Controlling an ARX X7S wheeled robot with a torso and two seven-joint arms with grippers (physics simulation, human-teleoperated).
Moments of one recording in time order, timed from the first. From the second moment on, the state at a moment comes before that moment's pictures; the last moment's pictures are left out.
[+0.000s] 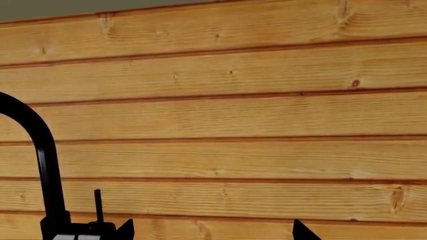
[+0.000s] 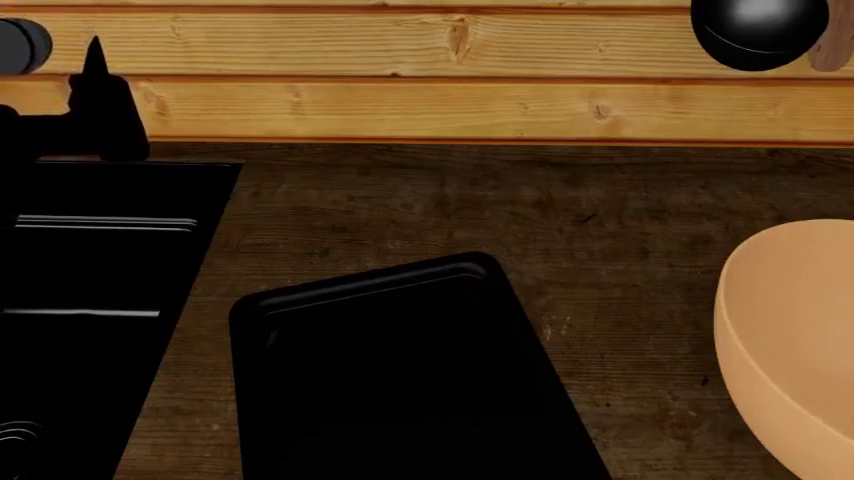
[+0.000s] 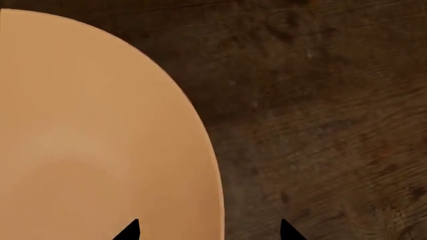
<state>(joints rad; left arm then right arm) -0.92 -0.28 0.18 0.10 -0.36 -0.77 -0.32 1.82 0.95 -1.36 0.82 1.13 1.36 -0.05</state>
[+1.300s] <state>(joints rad) -0.92 -0.29 0.19 0.09 -0.38 -0.76 -0.34 1.64 1.07 -1.21 0.75 1.36 1.29 0.01</state>
